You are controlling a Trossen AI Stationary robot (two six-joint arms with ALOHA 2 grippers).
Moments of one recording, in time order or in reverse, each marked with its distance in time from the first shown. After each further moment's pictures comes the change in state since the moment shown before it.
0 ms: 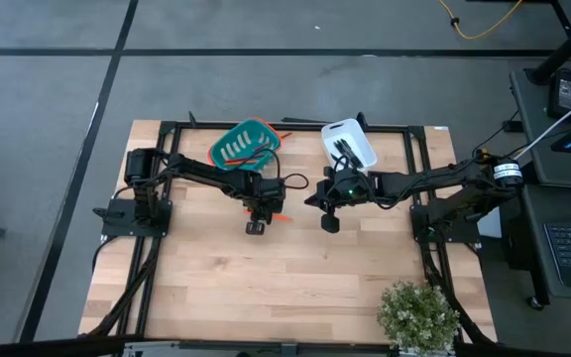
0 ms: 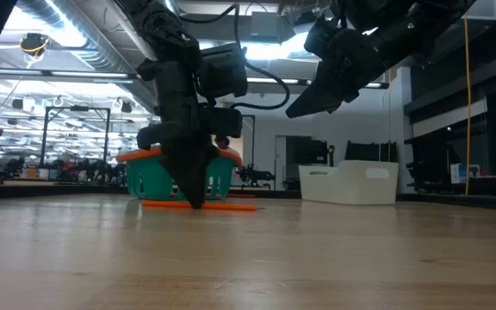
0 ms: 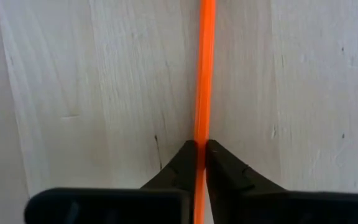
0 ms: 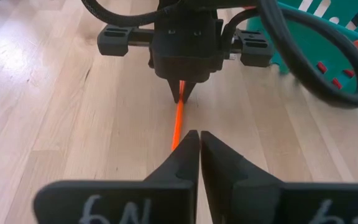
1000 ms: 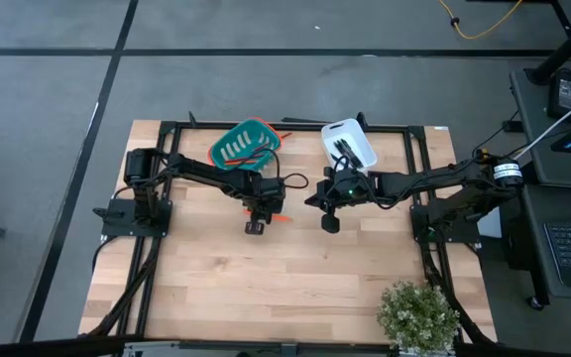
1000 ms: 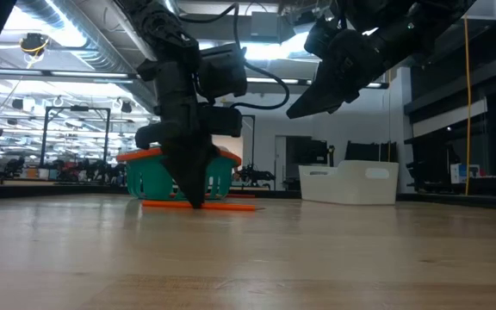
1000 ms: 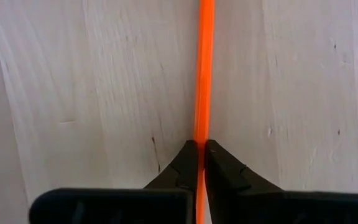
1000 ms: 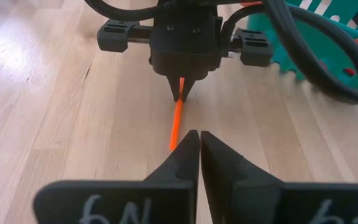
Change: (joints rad) left arm 0.000 -0.006 -0.003 0.004 0.019 0.033; right arm 0.000 0.000 0.000 -0.006 0.000 0.001
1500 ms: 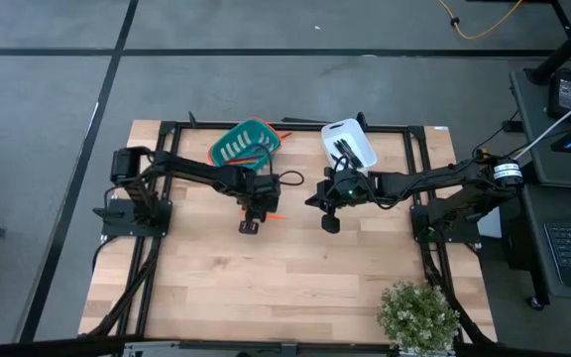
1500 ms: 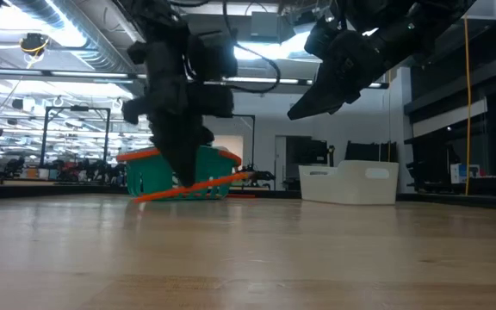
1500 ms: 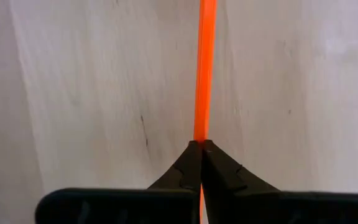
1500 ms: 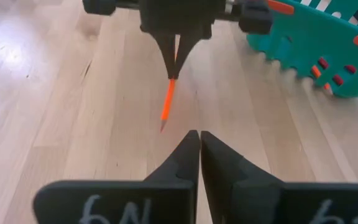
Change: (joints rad) left arm 0.006 -0.132 -0.005 -0.064 0.017 0.006; right arm 0.000 0.000 0.000 -0.009 0.000 0.000
